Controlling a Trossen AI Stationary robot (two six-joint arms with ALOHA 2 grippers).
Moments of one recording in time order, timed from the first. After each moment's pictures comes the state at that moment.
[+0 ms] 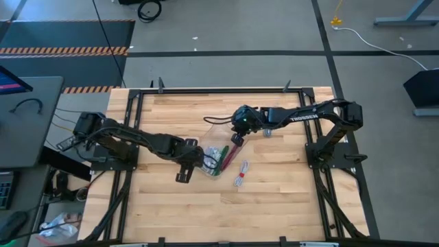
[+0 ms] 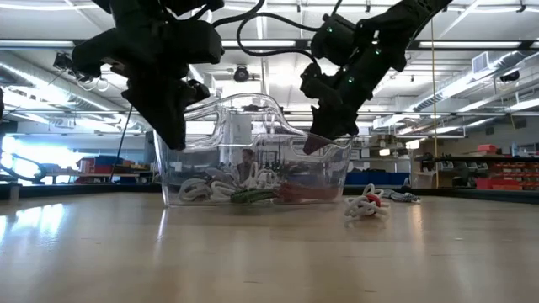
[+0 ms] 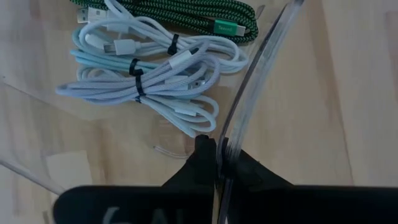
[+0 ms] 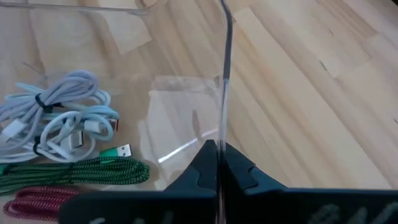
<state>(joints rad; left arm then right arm) -0.12 1.55 1.01 -0.61 -0.11 0.06 -0.21 1.63 0.97 -0.23 0.04 0.27</state>
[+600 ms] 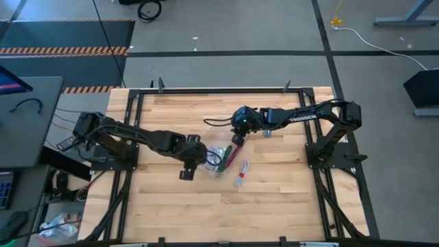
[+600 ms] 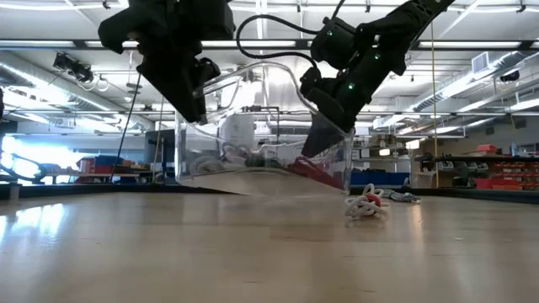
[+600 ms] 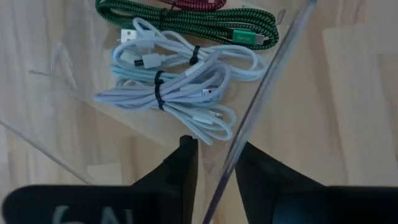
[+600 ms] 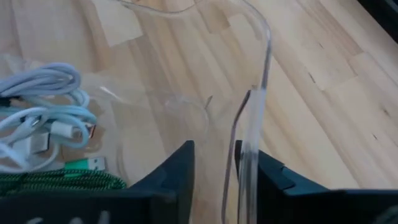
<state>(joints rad) -0.12 1.55 1.12 -0.67 -0.15 0.07 -0.21 1.64 0.96 -0.17 0.09 0.17</state>
